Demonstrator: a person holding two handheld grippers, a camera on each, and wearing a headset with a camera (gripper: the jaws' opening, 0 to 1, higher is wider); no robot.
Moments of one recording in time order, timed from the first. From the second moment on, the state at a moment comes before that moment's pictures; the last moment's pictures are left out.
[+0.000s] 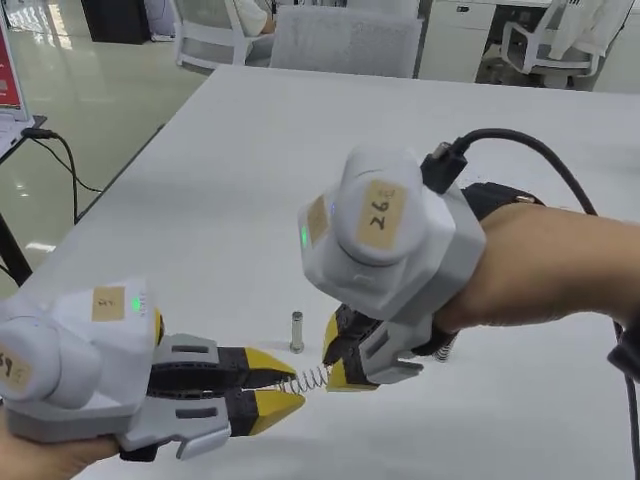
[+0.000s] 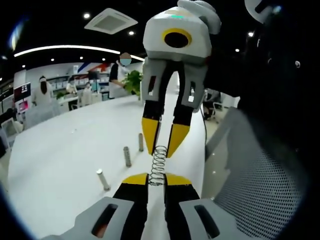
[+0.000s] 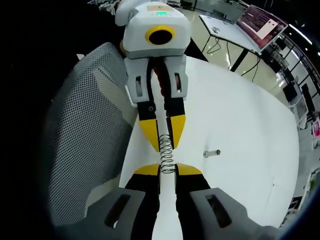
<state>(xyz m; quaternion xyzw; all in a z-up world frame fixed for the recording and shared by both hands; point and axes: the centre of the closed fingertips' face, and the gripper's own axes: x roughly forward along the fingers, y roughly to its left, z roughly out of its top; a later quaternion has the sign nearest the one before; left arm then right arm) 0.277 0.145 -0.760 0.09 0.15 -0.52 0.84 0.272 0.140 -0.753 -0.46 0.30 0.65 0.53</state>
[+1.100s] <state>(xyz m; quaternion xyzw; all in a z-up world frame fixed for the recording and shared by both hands) 0.276 0.144 -0.757 0.10 0.14 -0.52 0.84 0.260 0.167 -0.741 -0.45 0.28 0.67 0.52</state>
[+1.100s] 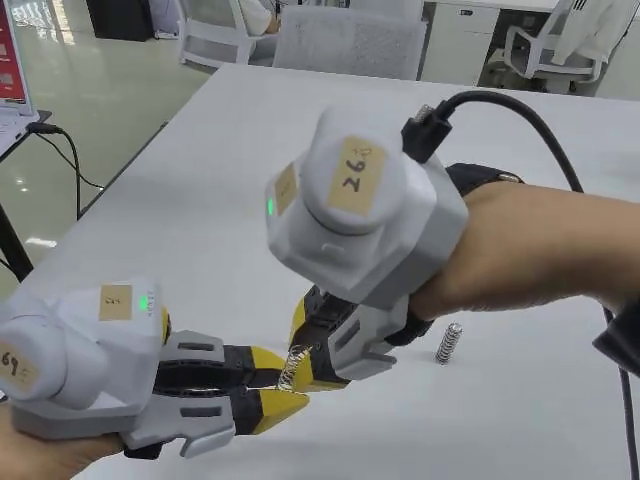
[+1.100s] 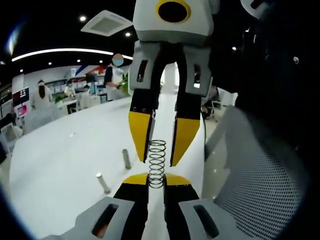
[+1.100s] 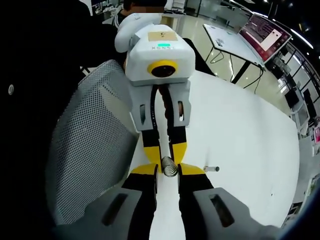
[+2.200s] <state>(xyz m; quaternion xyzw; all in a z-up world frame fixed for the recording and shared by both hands) 0.280 0.157 -0.761 0.06 0.15 -0.49 0.86 0.290 0.159 -0.743 -0.44 0.31 0.64 0.54</state>
